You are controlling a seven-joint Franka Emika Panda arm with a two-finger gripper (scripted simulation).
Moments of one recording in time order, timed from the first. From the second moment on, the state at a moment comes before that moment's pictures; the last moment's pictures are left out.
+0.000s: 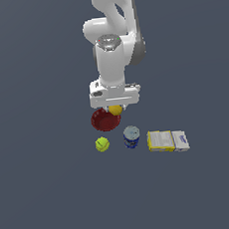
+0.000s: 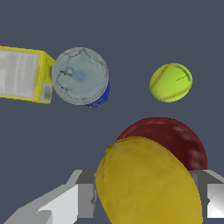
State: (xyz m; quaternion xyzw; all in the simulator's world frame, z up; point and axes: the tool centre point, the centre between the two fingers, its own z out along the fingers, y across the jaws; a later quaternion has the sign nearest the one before) arm -0.078 0.007 0.169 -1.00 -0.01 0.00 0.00
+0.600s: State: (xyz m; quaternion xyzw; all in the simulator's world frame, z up) arm -0.059 -0.092 0.277 -1.00 -0.01 0.00 0.00
